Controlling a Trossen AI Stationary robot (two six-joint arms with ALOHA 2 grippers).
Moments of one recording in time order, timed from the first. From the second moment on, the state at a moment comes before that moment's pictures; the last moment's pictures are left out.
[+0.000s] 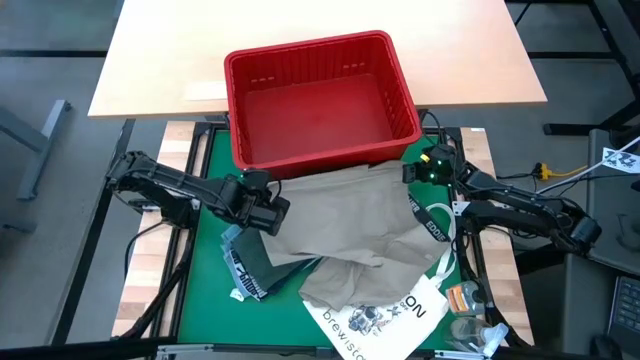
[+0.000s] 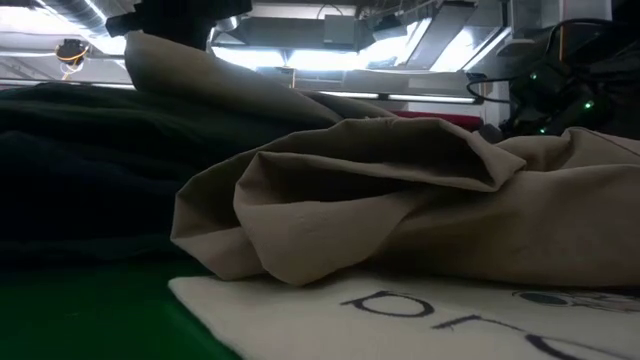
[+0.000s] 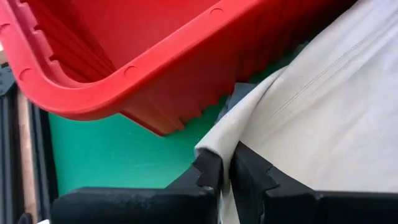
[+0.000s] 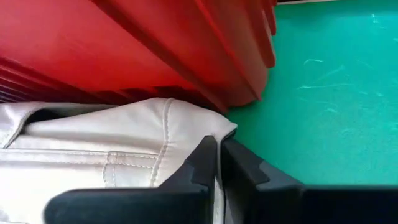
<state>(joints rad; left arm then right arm) -0.24 1.50 1.33 -1.35 -0.72 -1.38 -0.79 0.85 0.24 -0.05 -0.03 0.57</state>
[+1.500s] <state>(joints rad) -0.40 1.42 1.33 -1.27 -0.56 -1.25 -0.79 0.79 0.61 -0.71 -0.13 0.28</state>
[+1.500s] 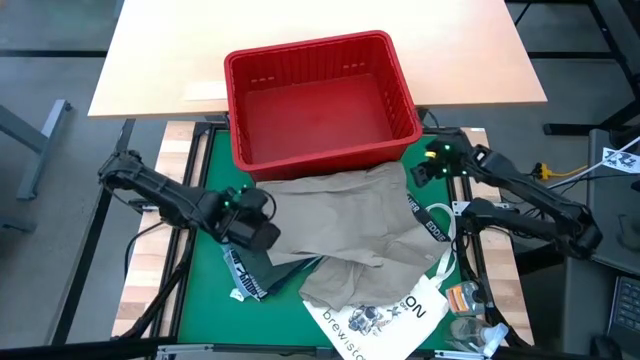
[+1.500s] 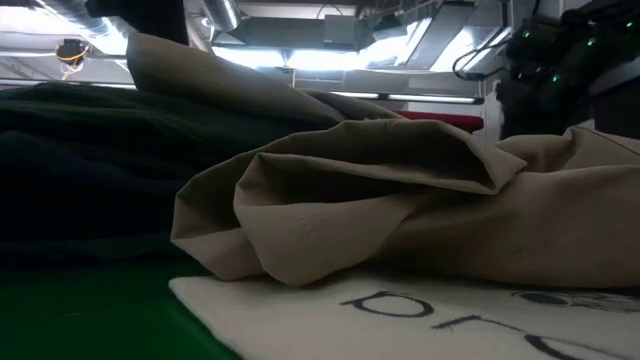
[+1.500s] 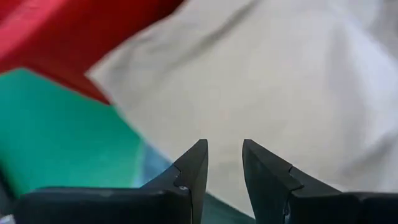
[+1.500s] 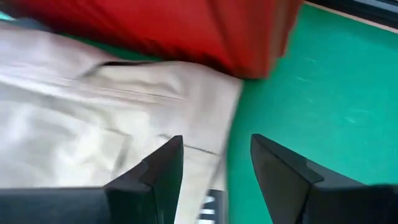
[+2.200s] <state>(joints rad) -0.64 1.65 1.33 -0.43 -0.68 -0.90 -0.79 0.55 0.61 -0.70 -0.46 0.34</state>
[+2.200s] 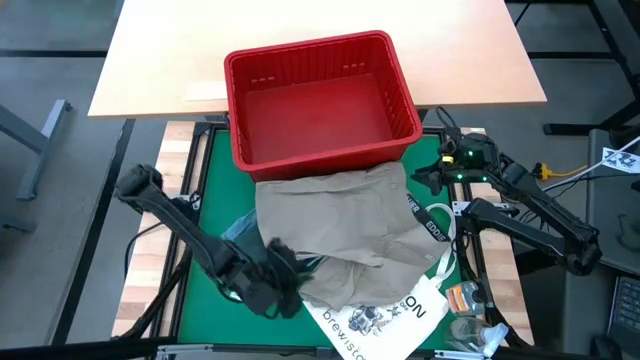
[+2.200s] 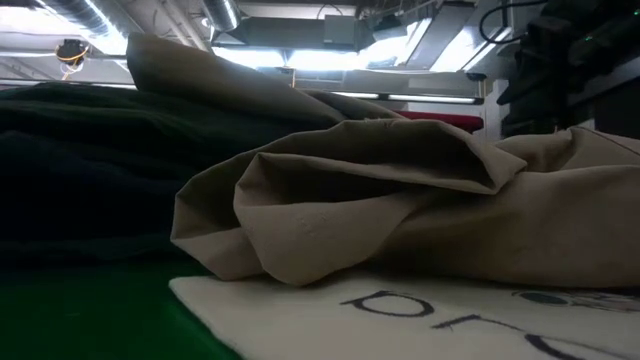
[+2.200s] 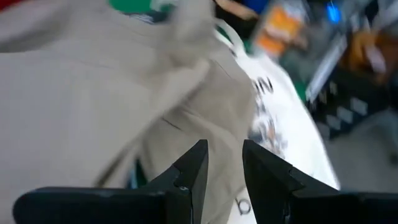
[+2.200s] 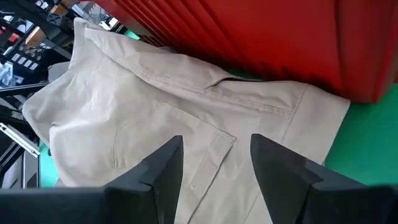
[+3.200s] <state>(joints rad) -0.59 1.94 1.33 -0.10 -0.39 -0.22 -0.79 0.55 0.61 -0.70 -0.46 0.36</state>
